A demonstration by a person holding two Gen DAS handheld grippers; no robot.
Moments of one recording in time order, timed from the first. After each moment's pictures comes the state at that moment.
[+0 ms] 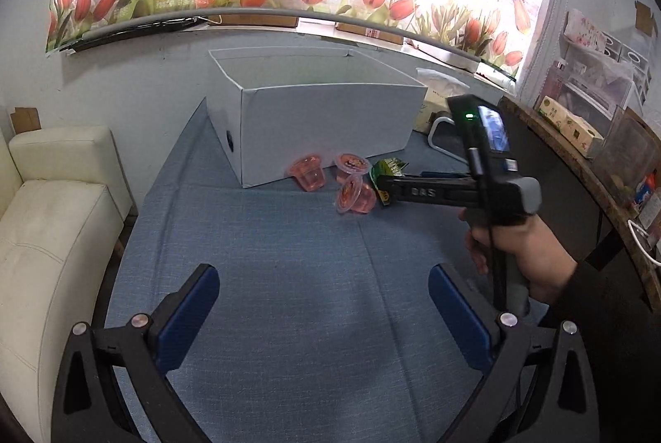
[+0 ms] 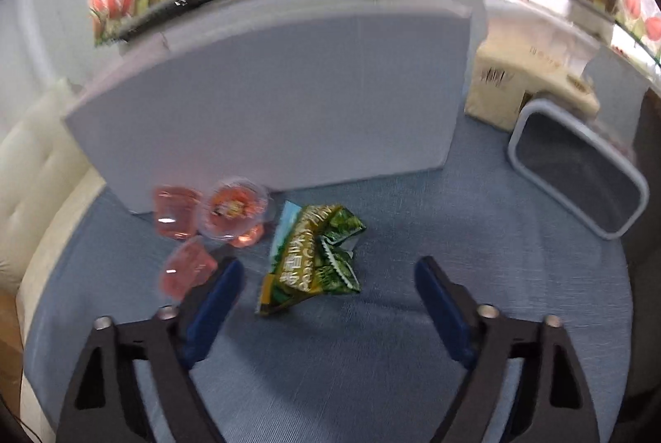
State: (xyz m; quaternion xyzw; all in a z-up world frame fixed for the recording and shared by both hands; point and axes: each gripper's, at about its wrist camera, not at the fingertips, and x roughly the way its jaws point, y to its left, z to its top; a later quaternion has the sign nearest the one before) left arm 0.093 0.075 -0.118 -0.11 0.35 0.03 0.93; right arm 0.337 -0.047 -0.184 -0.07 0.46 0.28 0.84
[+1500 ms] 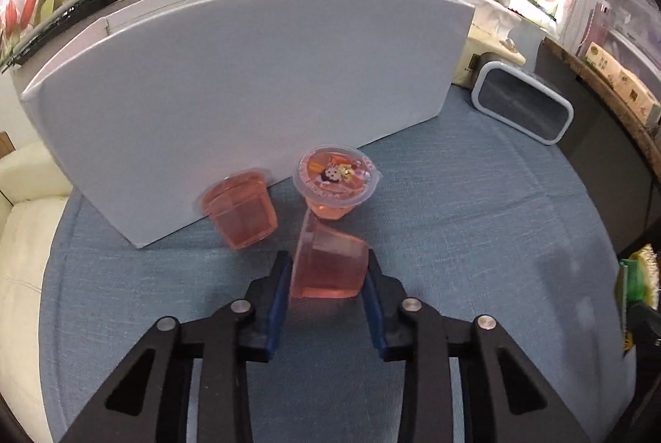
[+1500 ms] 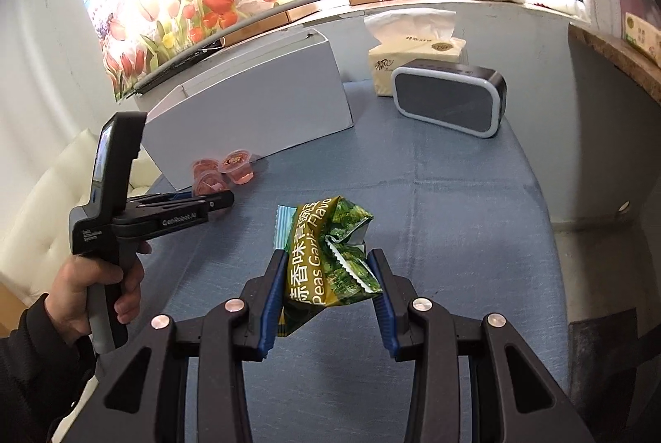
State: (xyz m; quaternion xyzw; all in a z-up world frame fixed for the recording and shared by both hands) left arm 0.263 0.049 -0.186 -0.07 0.45 0.04 0.89; right arm 0.233 -0.200 -0.139 0.03 0.41 0.29 0.86
